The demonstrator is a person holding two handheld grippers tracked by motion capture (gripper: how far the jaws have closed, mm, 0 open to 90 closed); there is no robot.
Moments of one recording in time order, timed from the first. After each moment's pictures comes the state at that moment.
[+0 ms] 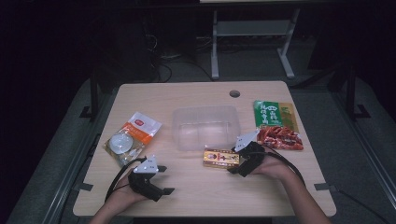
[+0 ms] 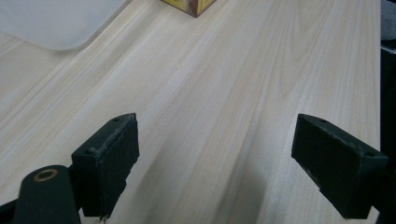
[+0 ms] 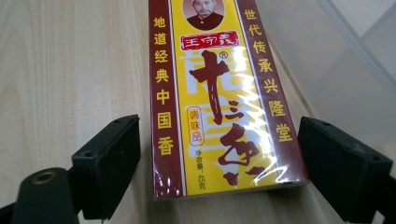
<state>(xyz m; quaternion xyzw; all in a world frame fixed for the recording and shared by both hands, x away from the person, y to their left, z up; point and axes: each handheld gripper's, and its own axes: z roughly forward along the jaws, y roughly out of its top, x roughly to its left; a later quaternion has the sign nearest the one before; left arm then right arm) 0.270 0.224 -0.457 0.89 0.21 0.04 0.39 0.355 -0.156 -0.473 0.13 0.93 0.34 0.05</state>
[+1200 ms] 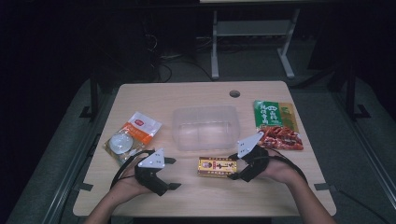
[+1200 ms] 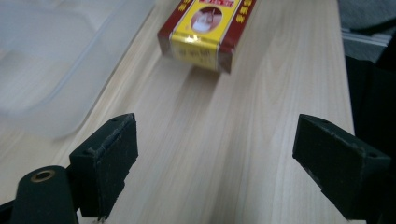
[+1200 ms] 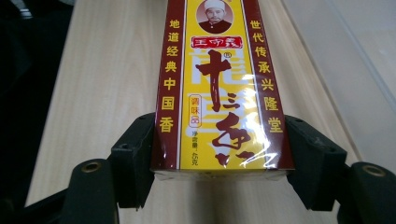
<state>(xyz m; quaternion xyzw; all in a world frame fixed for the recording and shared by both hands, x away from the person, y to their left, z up) 0.285 0.193 -0.424 0.90 0.10 0.05 0.42 0.322 -0.148 -0.430 0.05 0.93 0.36 0.01</state>
